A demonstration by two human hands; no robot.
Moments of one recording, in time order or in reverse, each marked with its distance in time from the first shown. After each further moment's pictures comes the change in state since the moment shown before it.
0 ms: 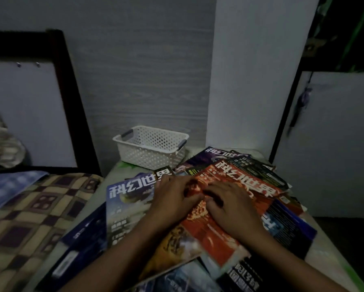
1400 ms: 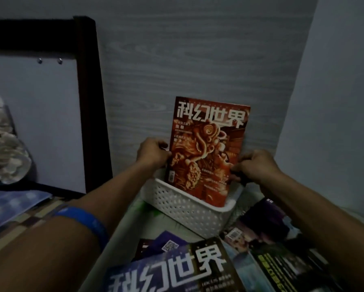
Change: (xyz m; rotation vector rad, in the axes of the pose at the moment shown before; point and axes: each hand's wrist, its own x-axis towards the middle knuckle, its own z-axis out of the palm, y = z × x) left_hand 0.248 -0.204 -0.059 -0.491 0.301 -0.506; right_hand 0.256 0.083 0.102 0.909 -0.061 0.757
